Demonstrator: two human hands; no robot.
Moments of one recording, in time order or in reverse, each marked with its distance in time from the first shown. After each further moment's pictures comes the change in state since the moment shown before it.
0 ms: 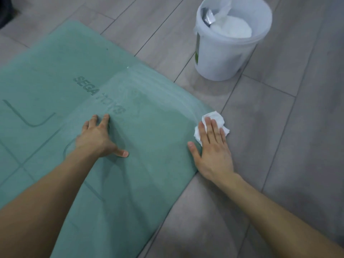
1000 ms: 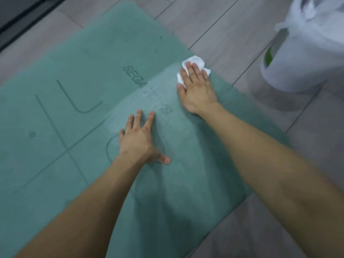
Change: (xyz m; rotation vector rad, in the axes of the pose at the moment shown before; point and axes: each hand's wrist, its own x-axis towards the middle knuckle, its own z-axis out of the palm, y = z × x) left_hand -0.012 0.001 -0.010 -0.008 -0.006 -0.005; right_hand 0.237 -0.172 -0.003 -0.011 -0.085 -0.307
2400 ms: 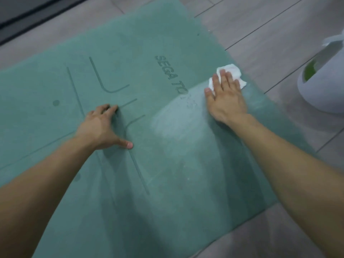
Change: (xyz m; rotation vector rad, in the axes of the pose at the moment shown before) left_hand -0.008 -0.153 -0.002 -0.129 0.062 -0.190; right_hand -0.024 -0.006 0.001 -0.046 -0.039 -0.003
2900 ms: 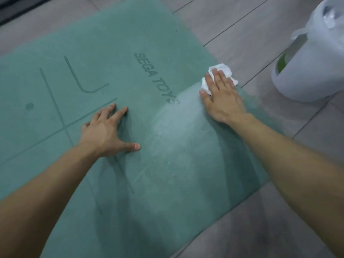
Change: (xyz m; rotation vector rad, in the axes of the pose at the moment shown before) left_hand -0.017 0.052 0.021 0.050 0.049 0.146; right_hand -0.024 0.041 -0.003 -0.003 0.017 -0.043
